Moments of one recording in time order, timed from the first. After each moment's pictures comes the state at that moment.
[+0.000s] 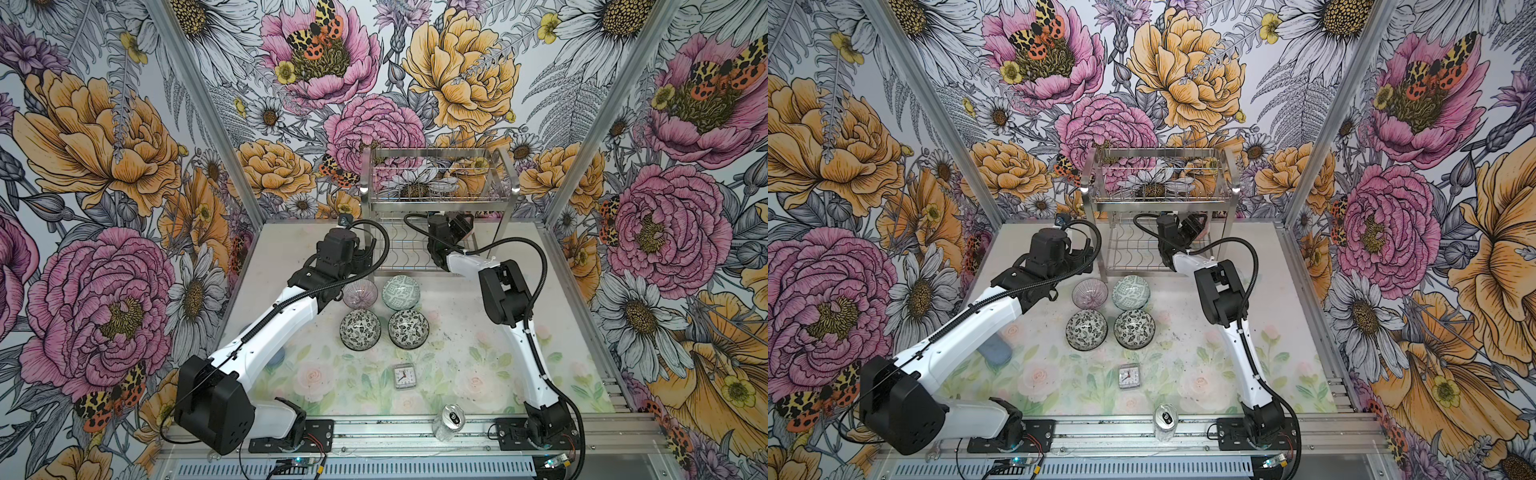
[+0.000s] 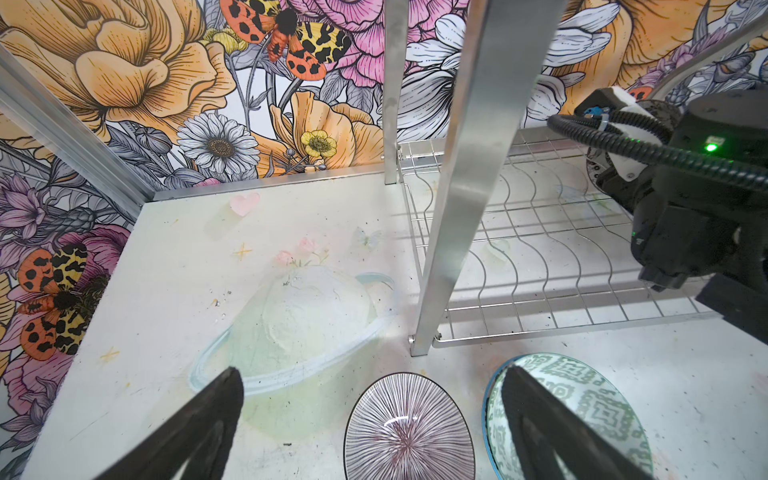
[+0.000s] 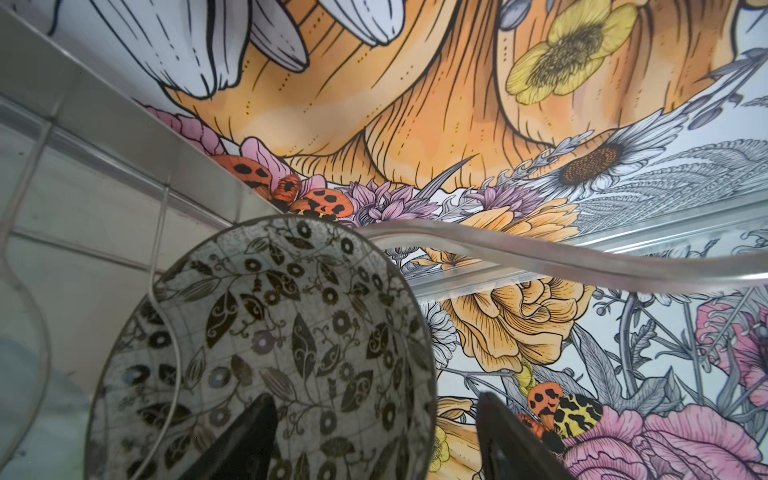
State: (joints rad) left arm -0.47 1.35 1.16 -0.34 -0.36 -0.14; right arm 0.38 2.49 1.90 0.26 1.06 -0.89
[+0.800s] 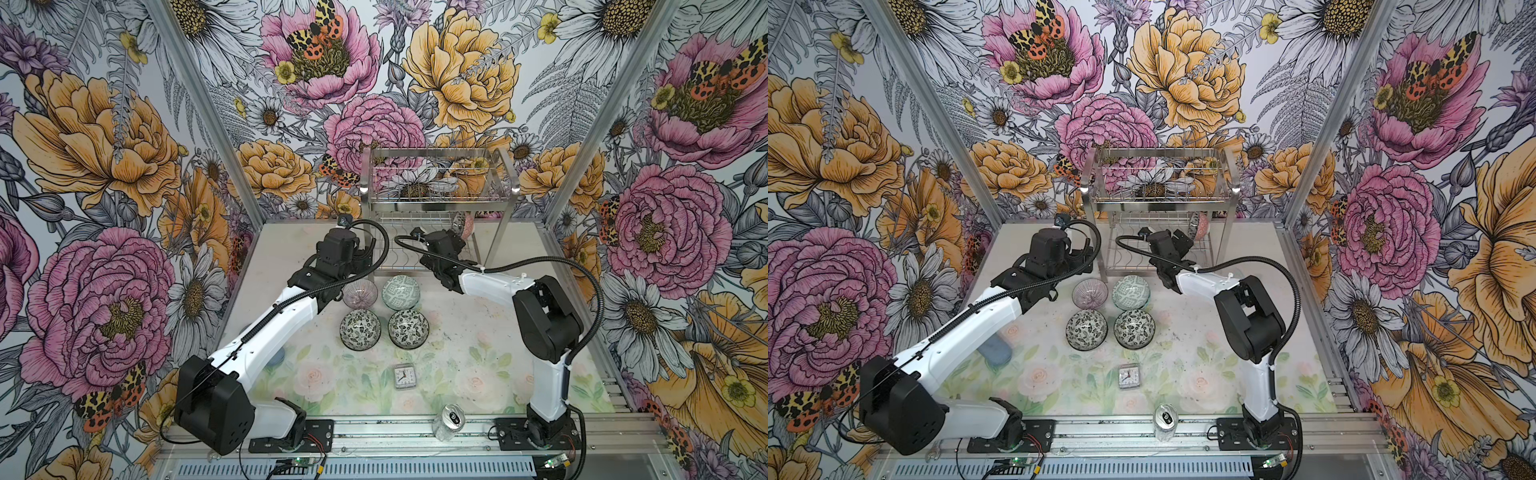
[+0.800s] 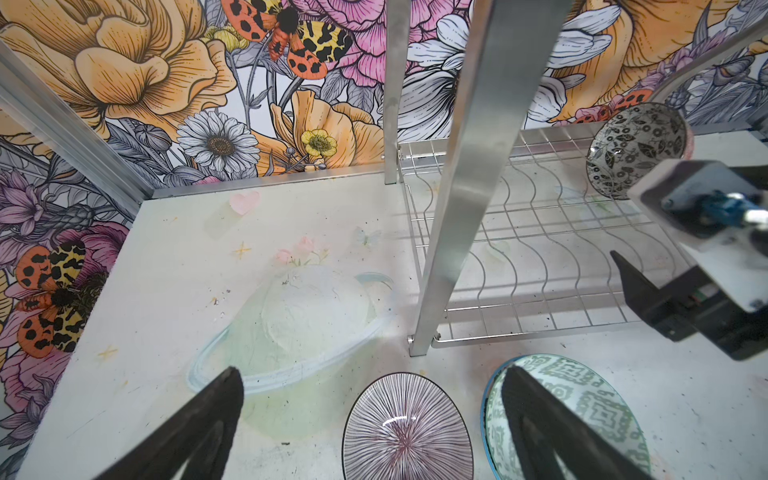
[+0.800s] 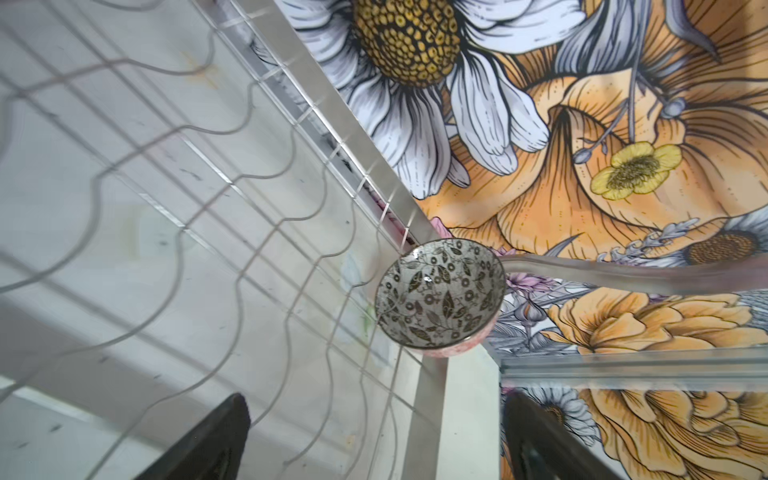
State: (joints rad) left arm -0.47 1.35 1.16 -0.35 -0.36 -0.15; right arm 0.54 1.93 1.32 0.05 0.54 -0.59
